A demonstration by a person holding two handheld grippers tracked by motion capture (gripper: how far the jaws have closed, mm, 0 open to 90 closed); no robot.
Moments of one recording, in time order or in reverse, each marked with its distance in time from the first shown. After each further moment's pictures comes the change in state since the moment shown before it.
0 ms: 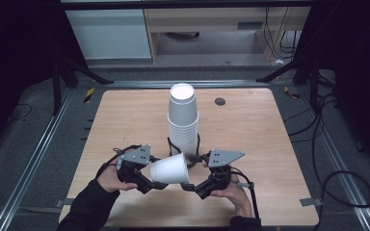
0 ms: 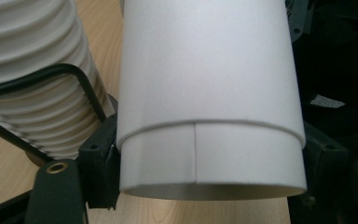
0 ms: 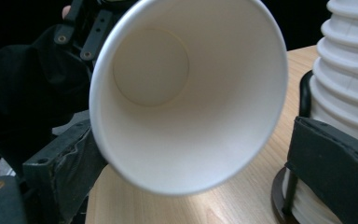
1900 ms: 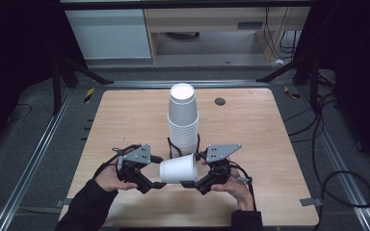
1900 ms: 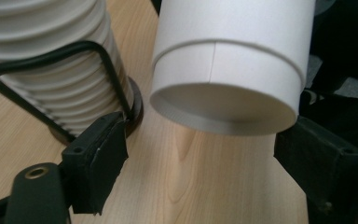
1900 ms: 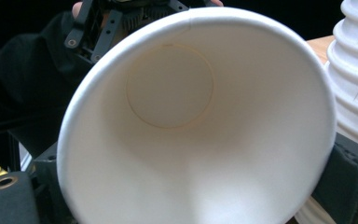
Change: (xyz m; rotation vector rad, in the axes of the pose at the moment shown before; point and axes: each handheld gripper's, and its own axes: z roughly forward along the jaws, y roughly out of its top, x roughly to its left) left arm 0.003 -0.002 -0.002 0.077 0.084 -0.018; right arm -0.011 0.014 0.002 0.076 0.061 -0.017
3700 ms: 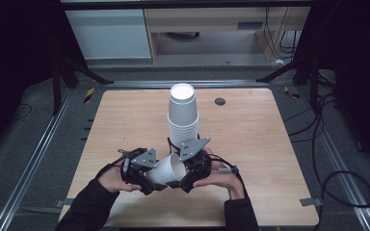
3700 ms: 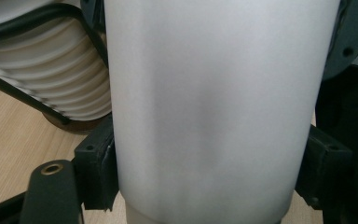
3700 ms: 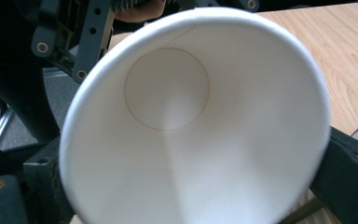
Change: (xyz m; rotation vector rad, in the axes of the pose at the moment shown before) left arm -0.002 -0.001 0.014 0.103 0.006 0.038; right arm 0.000 0.030 0.047 0.259 0.010 -0.116
